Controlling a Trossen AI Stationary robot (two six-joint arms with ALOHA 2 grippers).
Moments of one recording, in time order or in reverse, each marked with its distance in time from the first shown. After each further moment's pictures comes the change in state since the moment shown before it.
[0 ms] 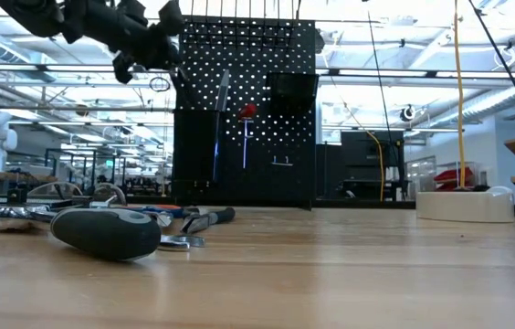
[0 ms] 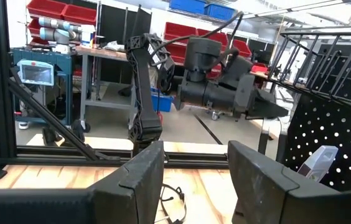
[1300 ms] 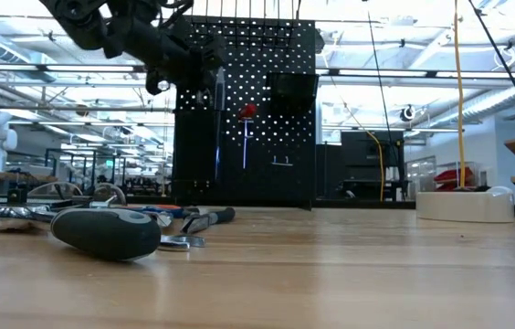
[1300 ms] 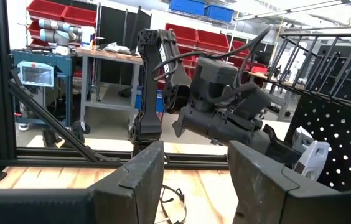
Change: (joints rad) left arm -0.125 0.350 0.131 0.045 -0.105 0.159; right arm 0.000 0.000 0.000 0.006 0.000 0.000
